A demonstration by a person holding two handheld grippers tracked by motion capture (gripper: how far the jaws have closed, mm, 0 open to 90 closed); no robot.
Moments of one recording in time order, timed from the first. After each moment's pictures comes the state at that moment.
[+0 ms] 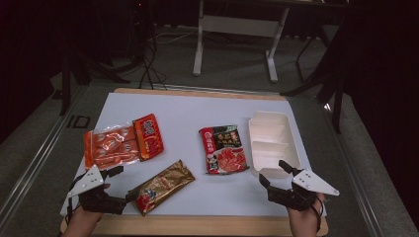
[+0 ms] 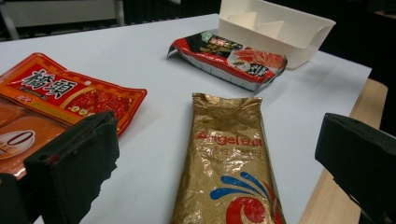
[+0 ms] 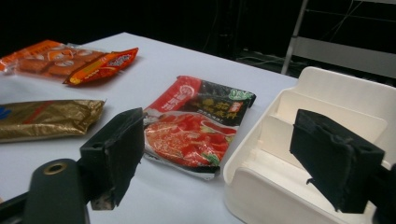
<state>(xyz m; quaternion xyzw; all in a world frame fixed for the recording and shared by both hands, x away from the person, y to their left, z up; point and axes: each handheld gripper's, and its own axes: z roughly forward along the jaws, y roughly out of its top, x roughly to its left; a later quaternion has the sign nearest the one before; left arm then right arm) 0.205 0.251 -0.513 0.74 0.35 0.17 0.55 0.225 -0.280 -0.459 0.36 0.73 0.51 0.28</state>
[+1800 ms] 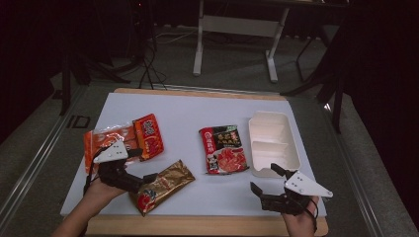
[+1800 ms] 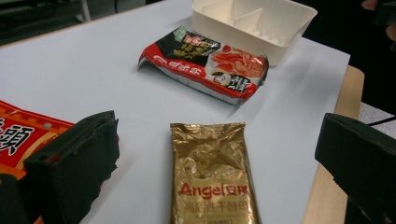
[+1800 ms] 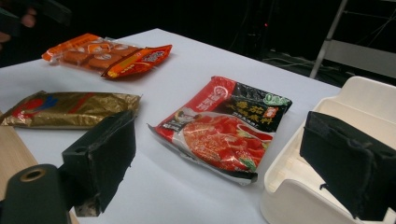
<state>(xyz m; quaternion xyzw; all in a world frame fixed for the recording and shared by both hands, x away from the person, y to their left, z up) 0.264 0.209 -0.463 0.80 0.31 0.11 0.51 0.216 -0.262 -0.455 0.32 0.75 0.52 0.25</state>
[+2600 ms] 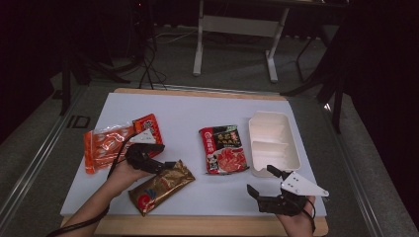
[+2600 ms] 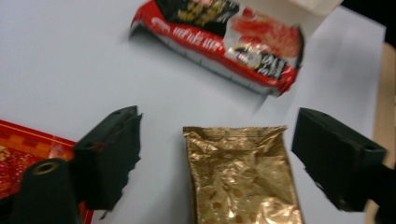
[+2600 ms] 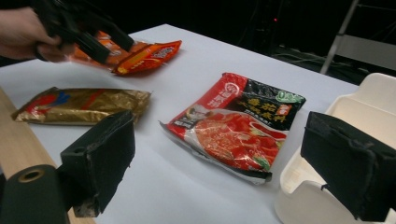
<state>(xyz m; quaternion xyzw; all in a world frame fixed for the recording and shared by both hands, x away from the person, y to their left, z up) 0.329 0.169 -0.498 0.83 0.32 0.05 0.45 0.215 -0.255 -0.455 0.31 0.76 0.52 0.23</state>
